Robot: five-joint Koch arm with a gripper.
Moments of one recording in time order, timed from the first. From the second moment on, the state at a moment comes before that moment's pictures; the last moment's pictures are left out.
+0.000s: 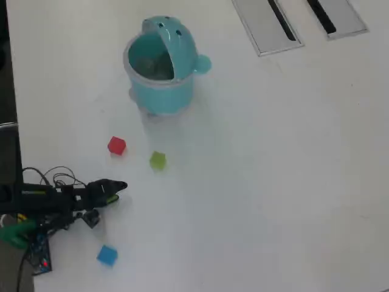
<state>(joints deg) -2.9 131.2 177.5 -4.4 -3.4</state>
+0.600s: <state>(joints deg) -3.6 131.2 177.5 -8.9 -3.3</state>
